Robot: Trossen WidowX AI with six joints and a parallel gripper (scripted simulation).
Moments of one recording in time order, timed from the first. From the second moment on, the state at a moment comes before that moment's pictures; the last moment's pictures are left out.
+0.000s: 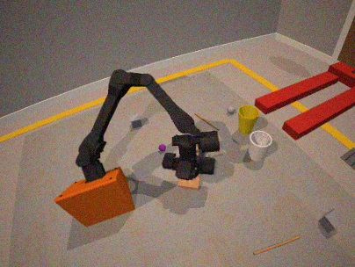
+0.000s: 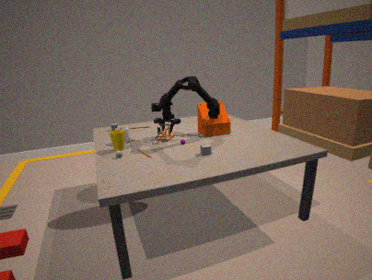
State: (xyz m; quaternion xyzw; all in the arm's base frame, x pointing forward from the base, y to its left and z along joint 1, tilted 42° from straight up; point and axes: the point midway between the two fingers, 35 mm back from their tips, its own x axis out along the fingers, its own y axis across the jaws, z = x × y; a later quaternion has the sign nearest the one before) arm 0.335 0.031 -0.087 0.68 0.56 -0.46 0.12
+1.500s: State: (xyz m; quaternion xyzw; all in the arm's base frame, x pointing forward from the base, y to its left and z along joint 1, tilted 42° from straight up) arm 0.361 0.002 -0.054 0.54 0.71 -0.13 0.43
